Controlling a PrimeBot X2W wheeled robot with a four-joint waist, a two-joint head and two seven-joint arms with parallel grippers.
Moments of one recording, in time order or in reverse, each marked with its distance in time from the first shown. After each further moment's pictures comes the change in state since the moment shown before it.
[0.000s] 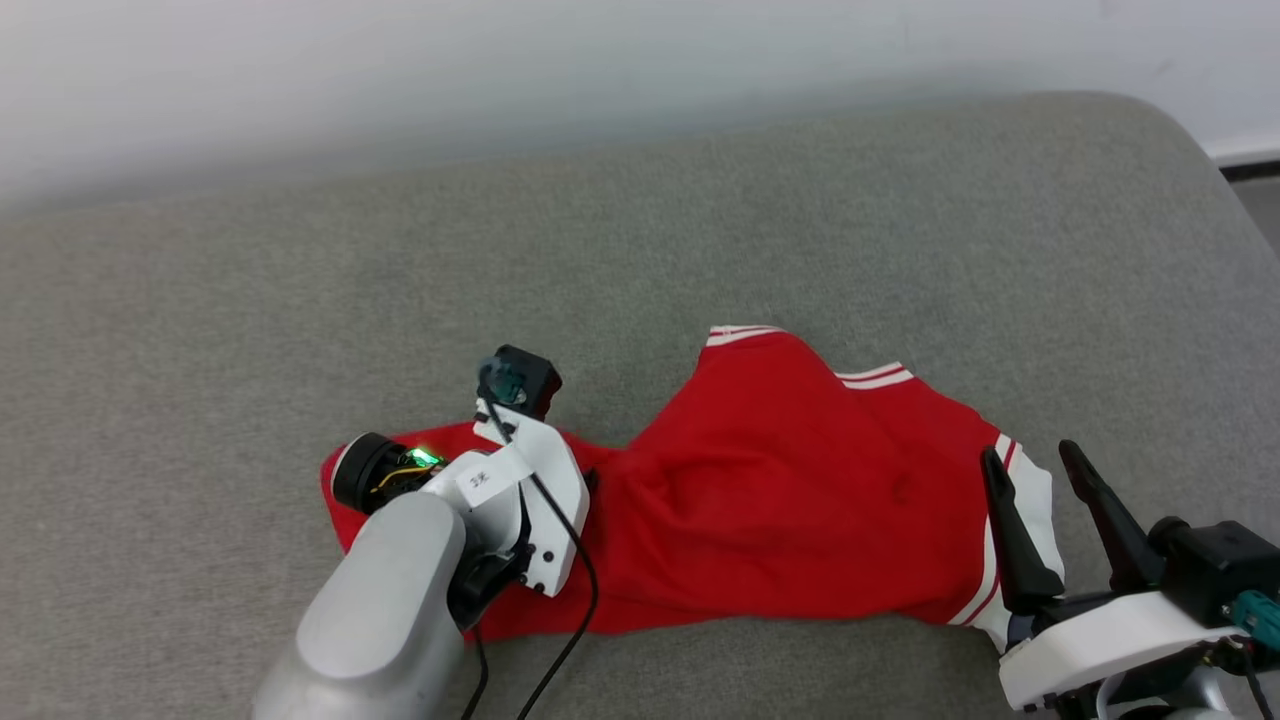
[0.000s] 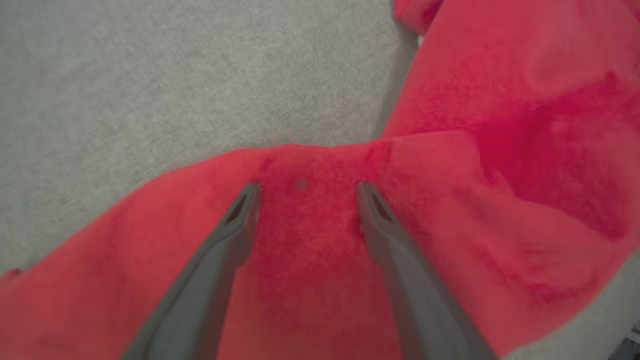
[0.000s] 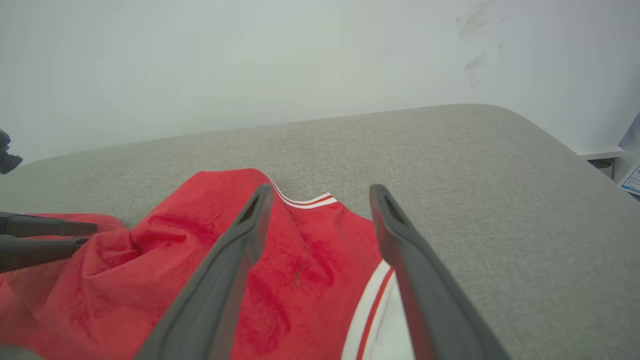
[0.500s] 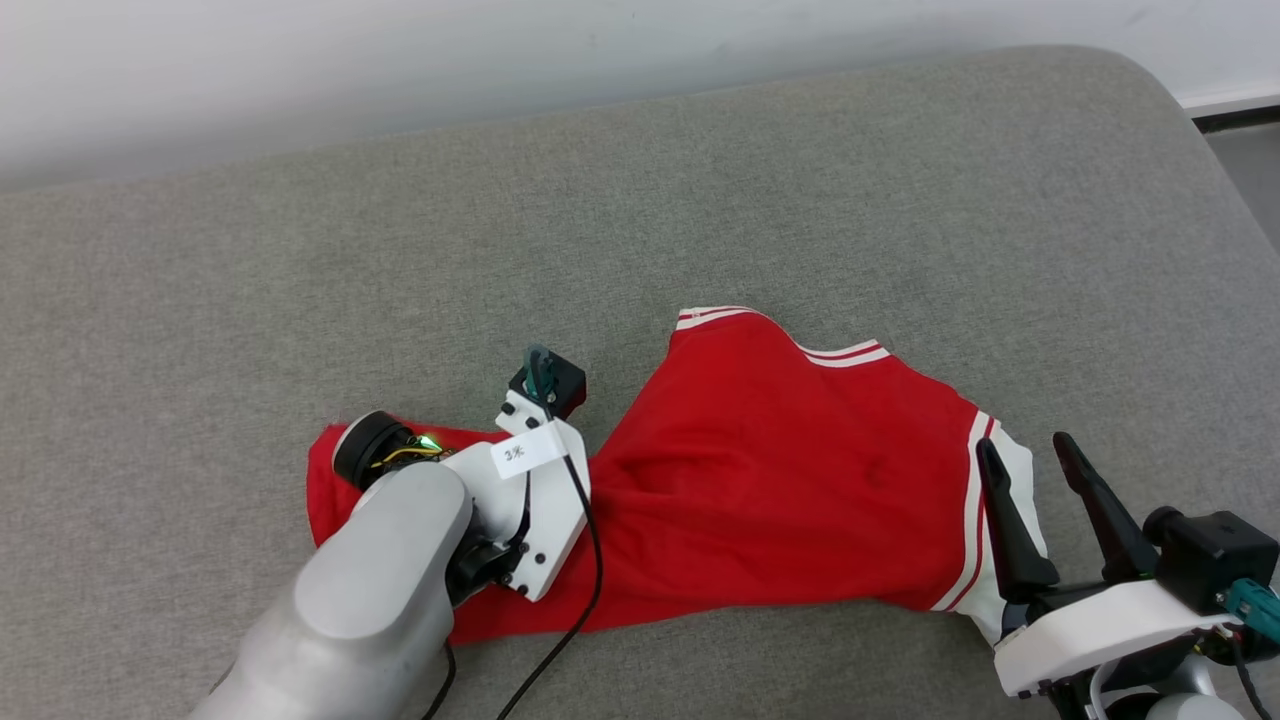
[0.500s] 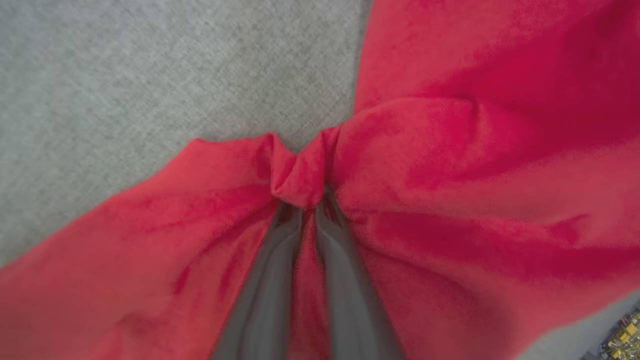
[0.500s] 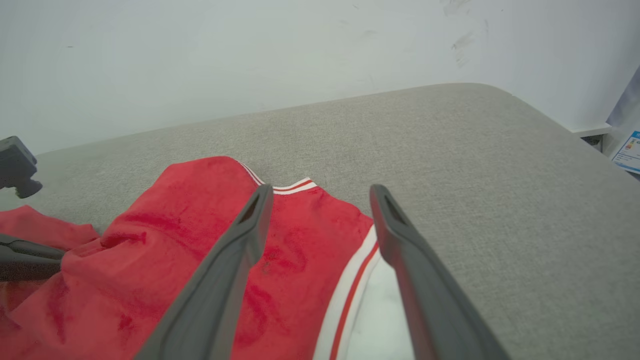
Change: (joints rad) left arm -0.134 0.094 -0.257 0.091 -0.117 -0.006 0.291; right arm -0.041 0.000 0.004 0.063 0.024 0.000 -0.034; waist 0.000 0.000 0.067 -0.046
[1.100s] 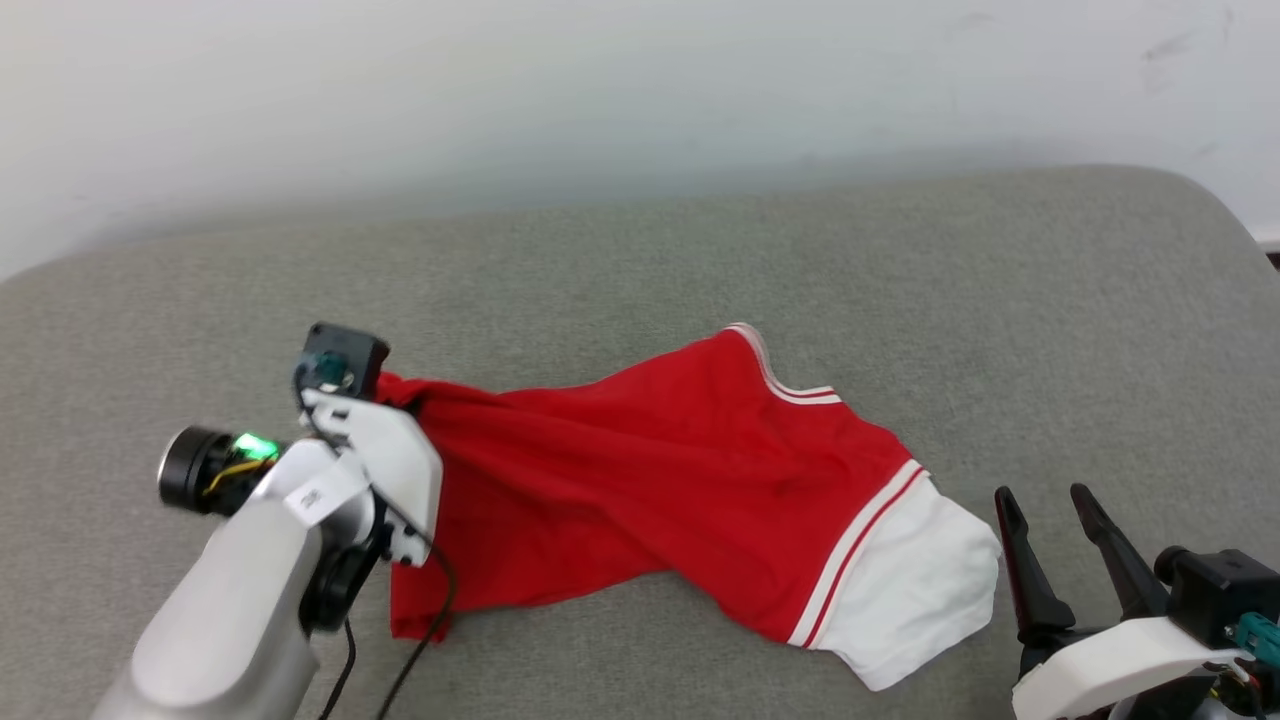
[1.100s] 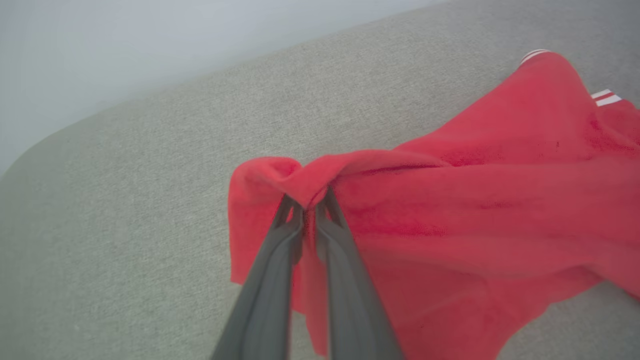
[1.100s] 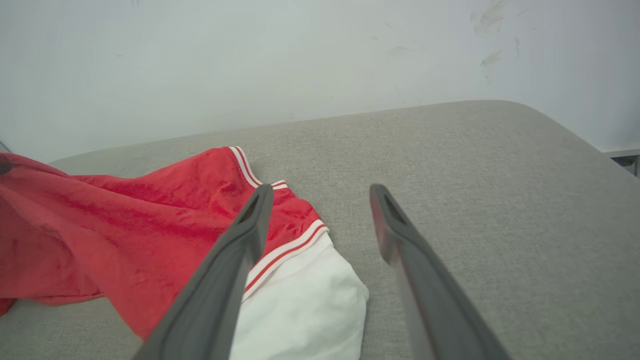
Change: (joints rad) left arm 0.134 0.160 0.191 -0.190 -0.005 0.209 -0.445; right arm 0.063 0.001 -0.036 0.000 -0.009 0.000 0.037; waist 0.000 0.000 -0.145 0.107
